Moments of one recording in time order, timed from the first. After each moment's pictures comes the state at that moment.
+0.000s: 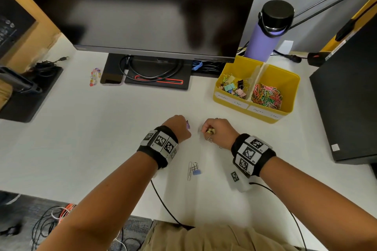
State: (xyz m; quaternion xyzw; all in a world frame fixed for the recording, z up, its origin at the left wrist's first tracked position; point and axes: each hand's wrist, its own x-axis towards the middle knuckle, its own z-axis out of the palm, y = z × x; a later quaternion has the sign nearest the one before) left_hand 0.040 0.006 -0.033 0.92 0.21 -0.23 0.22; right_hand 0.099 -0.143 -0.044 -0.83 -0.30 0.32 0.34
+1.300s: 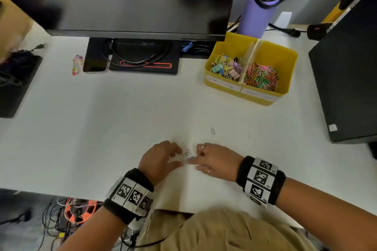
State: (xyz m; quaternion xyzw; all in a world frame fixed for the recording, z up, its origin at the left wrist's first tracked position) left_hand -0.068 -0.018 -0.050 0.93 0.13 -0.19 0.28; right_hand 0.034 -0.198 -0.058 -0.74 -0.59 0.28 0.17
